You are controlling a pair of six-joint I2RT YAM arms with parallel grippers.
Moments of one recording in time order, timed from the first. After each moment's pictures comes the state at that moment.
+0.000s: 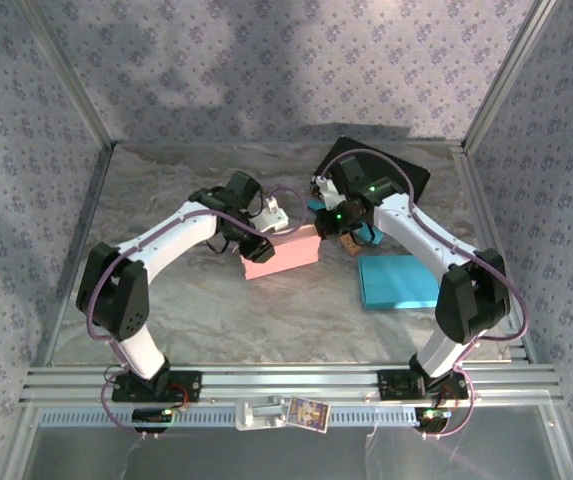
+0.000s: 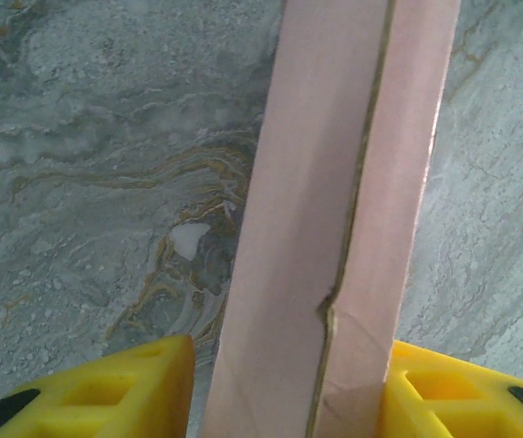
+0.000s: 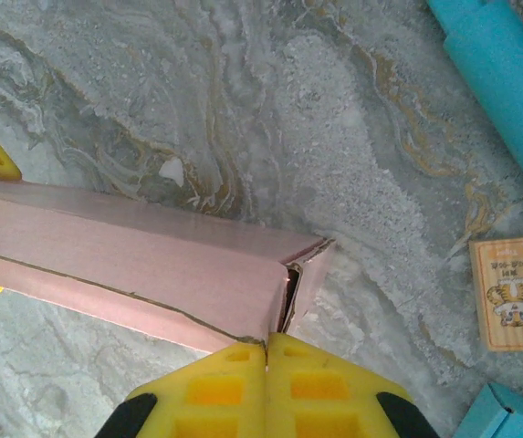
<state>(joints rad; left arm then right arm) -0.58 1.70 1.34 -0.83 0.29 0.42 0.51 1.65 1.40 -0.84 -0.22 0.13</state>
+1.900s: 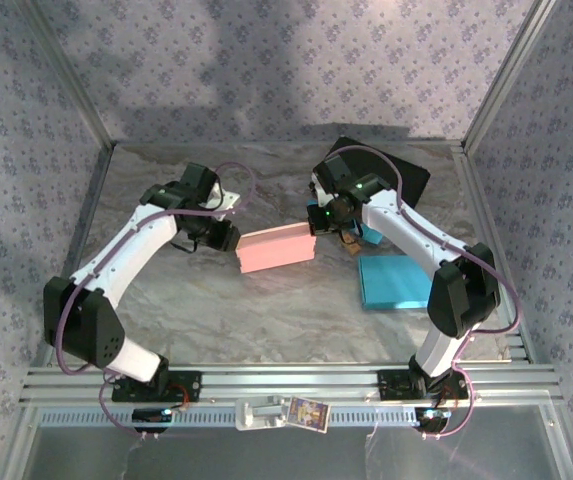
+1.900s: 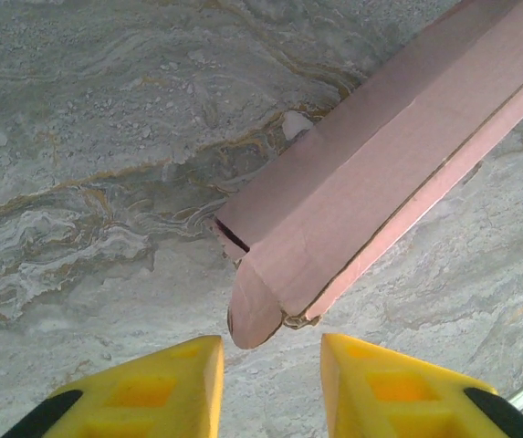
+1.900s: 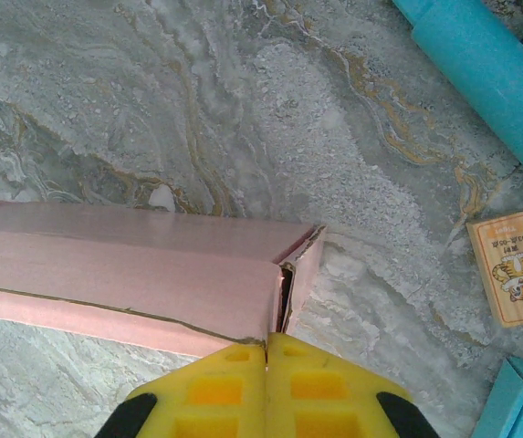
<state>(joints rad) -0.41 1.49 1.32 -1.02 0.24 -0.01 0.56 1.71 1.50 -0.90 -0.11 0.32</state>
